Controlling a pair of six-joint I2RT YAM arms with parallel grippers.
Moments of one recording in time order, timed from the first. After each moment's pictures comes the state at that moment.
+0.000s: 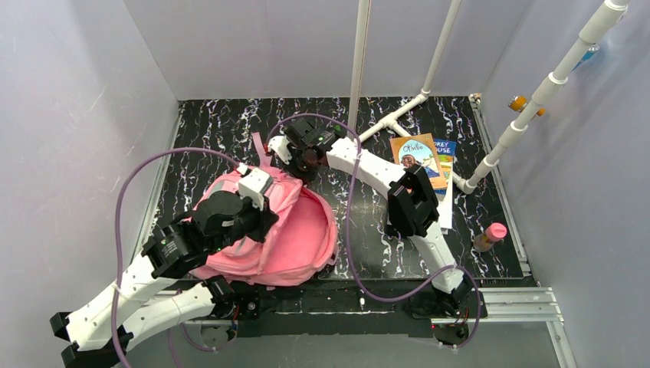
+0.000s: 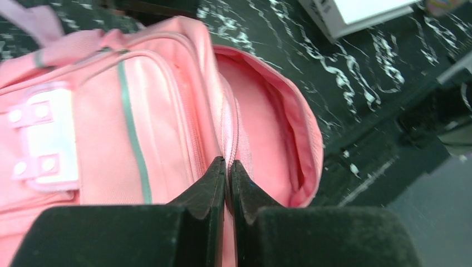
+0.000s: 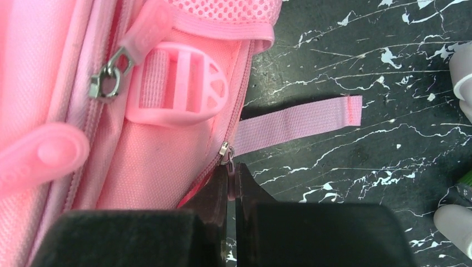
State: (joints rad) left arm -0.91 0.68 0.98 -0.83 -0.15 -0.26; right arm 0.86 2.27 2.09 -0.88 -0.18 -0.37
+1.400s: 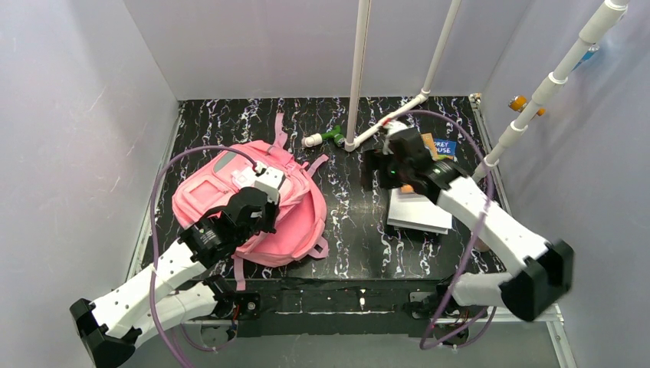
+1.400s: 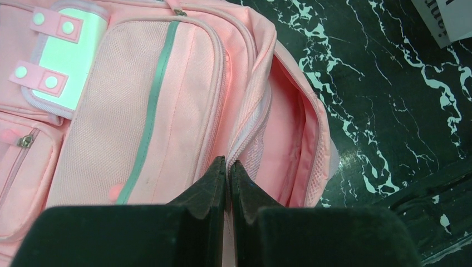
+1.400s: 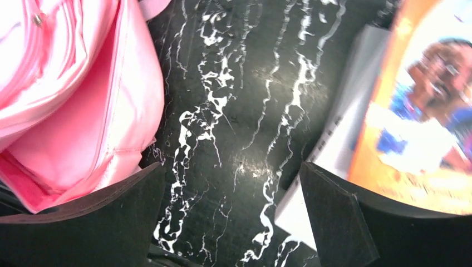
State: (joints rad) left arm -0.82 0.79 0.80 -0.63 -0.33 -0.21; right arm 0.65 1.37 1.23 -0.67 0.05 0.29
